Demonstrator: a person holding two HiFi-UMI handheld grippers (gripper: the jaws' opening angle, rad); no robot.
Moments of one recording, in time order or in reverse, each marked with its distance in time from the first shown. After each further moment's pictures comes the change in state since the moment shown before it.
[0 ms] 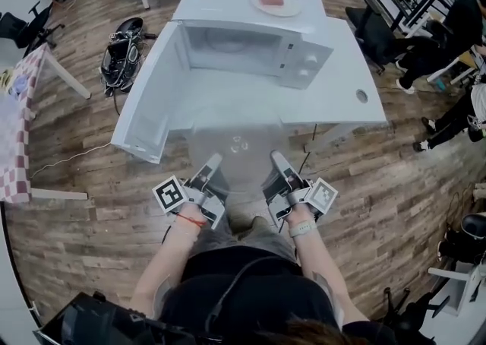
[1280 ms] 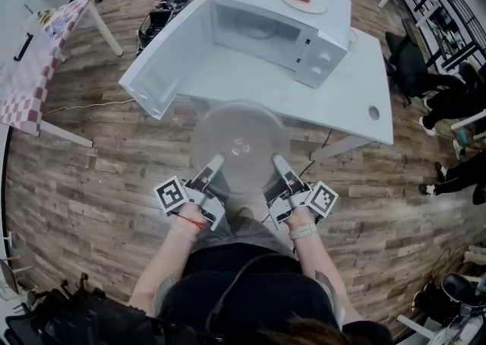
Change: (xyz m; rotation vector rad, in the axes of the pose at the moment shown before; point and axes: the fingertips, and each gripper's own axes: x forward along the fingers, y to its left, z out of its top) left arm -0.042 0.000 -0.087 0.010 -0.254 0.021; right arm -0.062 -0.001 0.004 0.056 0.268 0.003
